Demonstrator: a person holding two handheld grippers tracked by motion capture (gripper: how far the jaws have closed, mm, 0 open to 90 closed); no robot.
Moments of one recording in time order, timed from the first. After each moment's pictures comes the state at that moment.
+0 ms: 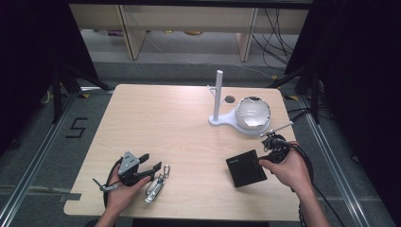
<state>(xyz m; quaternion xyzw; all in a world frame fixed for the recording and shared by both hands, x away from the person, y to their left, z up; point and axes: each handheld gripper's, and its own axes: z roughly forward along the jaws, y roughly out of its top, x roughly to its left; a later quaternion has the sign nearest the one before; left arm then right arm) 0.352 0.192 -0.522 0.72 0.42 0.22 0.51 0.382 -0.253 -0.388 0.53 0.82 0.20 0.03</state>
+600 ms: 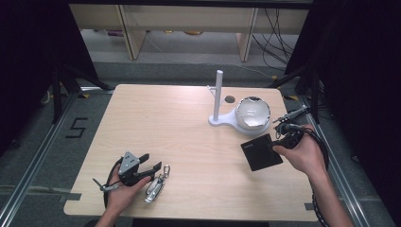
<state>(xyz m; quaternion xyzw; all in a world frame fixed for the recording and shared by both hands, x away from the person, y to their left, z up) 0.351 0.191 -0.522 0.72 0.42 0.22 0.51 0.401 -0.280 -0.351 0.51 0.84 0.19 0.10</state>
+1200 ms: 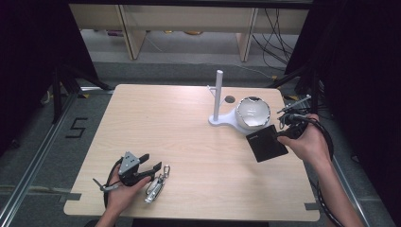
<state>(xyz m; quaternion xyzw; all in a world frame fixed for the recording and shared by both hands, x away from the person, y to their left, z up) 0.351 0.191 -0.522 0.72 0.42 0.22 0.51 0.419 -0.288 -0.332 0.50 0.84 0.18 0.13</state>
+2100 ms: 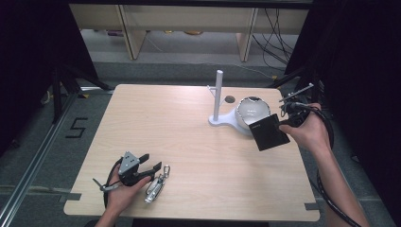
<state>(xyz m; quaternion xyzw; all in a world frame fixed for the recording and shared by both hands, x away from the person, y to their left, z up) 0.351 0.191 -0.522 0.72 0.42 0.22 0.51 0.443 -0.294 -0.317 0.50 0.83 0.18 0.15</state>
